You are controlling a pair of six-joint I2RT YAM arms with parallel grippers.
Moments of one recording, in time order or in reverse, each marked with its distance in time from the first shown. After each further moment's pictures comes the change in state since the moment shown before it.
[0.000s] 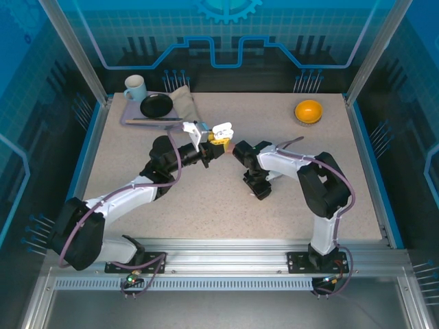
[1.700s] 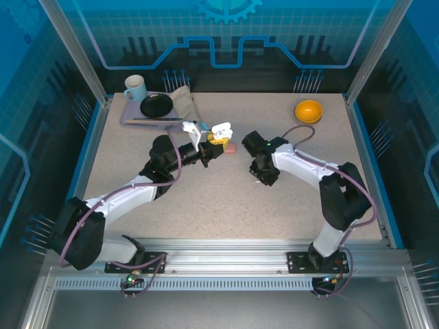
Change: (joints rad) left arm 0.009 -0.001 0.000 -0.024 0.000 0.004; right arm -0.058 -0.210 -0.039 0.063 0.104 -0.363
